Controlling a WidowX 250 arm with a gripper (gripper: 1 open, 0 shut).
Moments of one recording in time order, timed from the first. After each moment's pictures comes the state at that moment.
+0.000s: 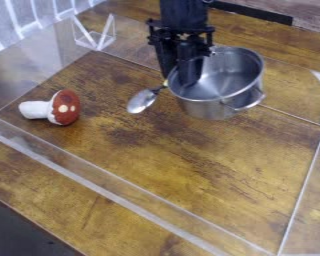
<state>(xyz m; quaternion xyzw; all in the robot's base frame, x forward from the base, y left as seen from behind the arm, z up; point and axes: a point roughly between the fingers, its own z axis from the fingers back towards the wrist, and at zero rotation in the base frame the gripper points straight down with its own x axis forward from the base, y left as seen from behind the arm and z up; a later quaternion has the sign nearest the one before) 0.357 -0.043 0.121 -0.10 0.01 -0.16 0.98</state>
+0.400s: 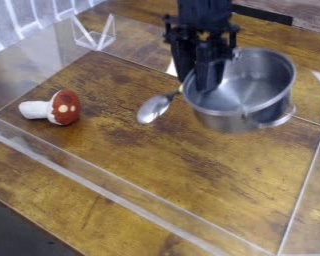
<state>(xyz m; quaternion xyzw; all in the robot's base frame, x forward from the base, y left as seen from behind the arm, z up) 0.324 -0.078 0.136 -0.09 0.00 -0.20 0.98</state>
